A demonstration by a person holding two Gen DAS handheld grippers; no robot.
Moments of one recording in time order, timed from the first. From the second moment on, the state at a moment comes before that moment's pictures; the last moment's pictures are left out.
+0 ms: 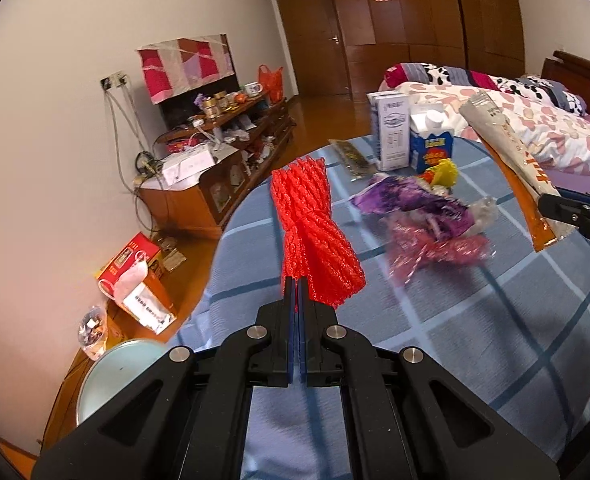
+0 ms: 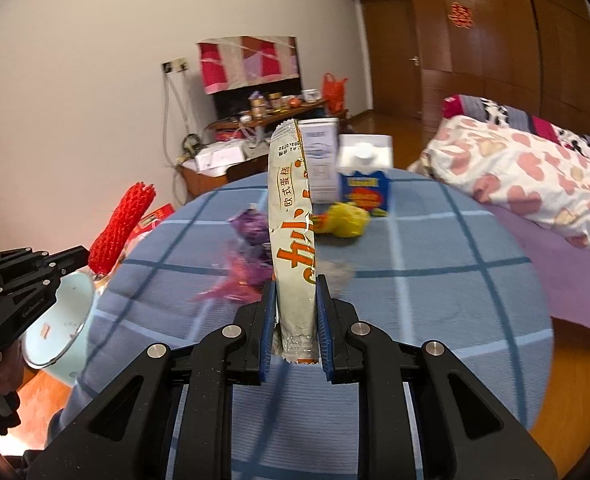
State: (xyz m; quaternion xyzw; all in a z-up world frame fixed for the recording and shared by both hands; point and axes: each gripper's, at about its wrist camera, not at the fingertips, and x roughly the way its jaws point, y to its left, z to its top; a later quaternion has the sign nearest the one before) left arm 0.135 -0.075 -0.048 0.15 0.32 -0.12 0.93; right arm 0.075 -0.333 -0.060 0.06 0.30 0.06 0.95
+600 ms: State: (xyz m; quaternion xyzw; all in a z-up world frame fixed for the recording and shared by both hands) left arm 0.113 0.032 -0.063 0.13 0.34 -0.03 0.93; right arm 0.094 -0.227 -0.060 0.00 0.31 0.15 0.94
